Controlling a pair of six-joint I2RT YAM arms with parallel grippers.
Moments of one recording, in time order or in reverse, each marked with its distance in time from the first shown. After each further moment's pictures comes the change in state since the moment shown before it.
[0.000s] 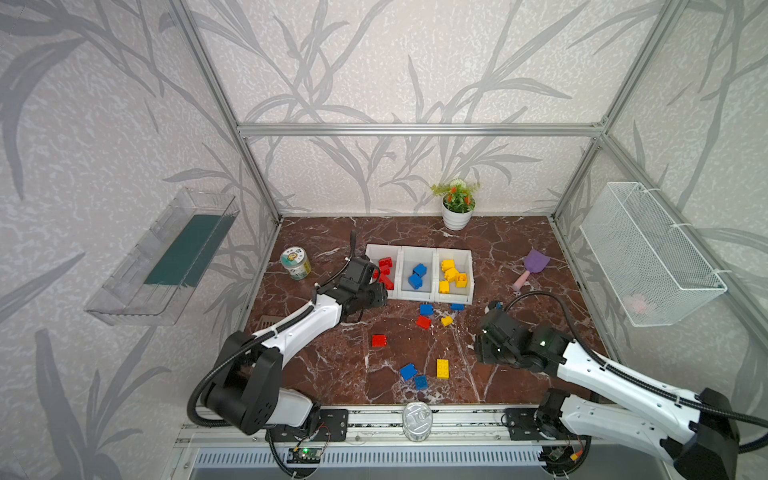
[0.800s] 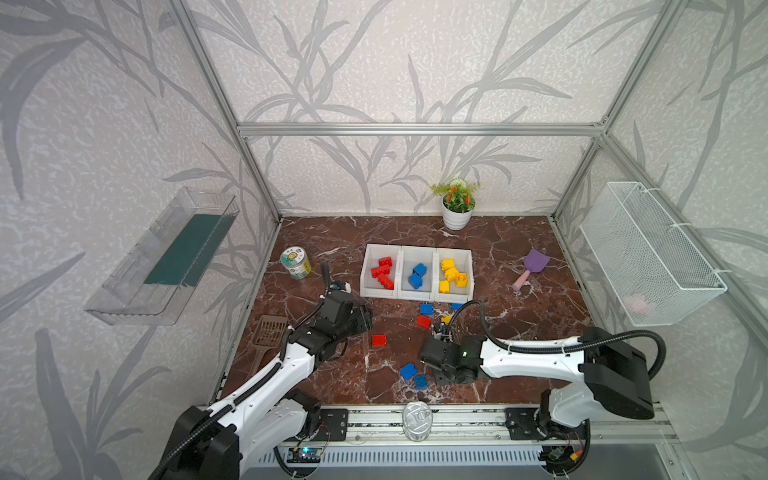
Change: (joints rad) left arm 0.001 -0.371 -0.317 0.065 -0.055 -0.142; right arm 0.310 0.533 0.162 0.163 -0.012 0.160
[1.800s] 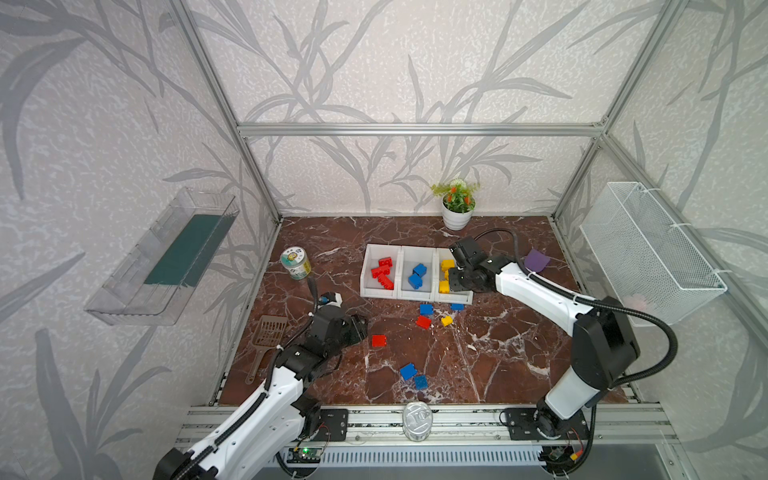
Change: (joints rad) left arm 0.000 -0.246 -0.126 -0.047 0.005 -0.096; right arm -0.645 0.160 0.464 -0.006 -0.010 -0.540
